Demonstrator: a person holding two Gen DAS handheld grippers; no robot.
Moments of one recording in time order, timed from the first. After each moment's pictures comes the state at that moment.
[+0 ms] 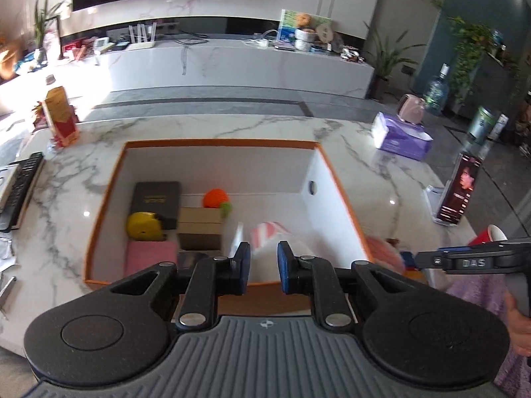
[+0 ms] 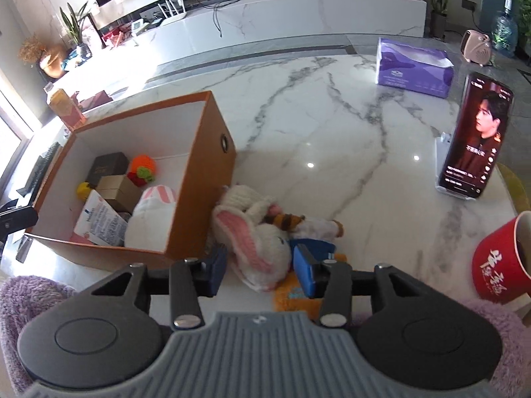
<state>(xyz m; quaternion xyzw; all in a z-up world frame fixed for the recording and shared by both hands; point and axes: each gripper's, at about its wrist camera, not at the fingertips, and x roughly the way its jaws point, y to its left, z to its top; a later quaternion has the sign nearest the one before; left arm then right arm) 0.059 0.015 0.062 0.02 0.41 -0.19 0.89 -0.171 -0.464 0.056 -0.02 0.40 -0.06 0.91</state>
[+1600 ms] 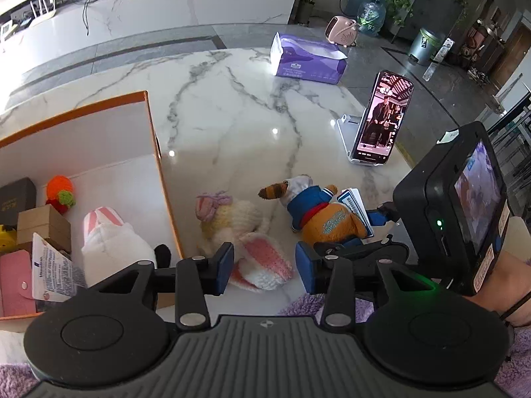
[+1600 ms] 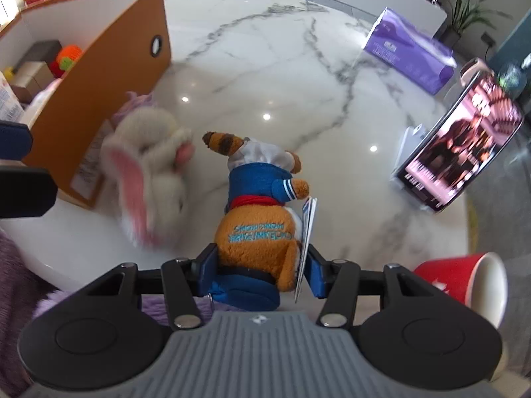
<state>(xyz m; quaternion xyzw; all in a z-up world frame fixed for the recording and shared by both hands) 0.075 -0.146 0.024 0.06 0.51 -0.29 0.81 -0.131 -0.512 0.011 -0.24 0.47 -0.05 0.85</state>
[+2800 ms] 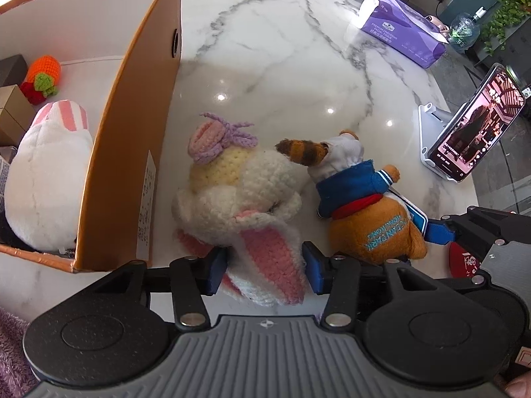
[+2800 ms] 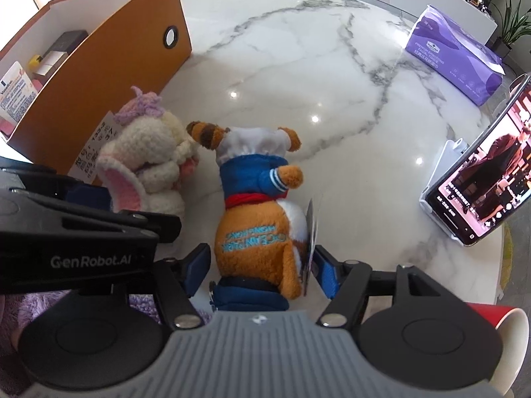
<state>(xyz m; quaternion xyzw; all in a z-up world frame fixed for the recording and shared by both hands) 0.101 -0.178 -0.069 -0.03 0.60 -0.15 0.78 -0.110 -0.544 0.005 -0.24 0.48 0.08 0.84</state>
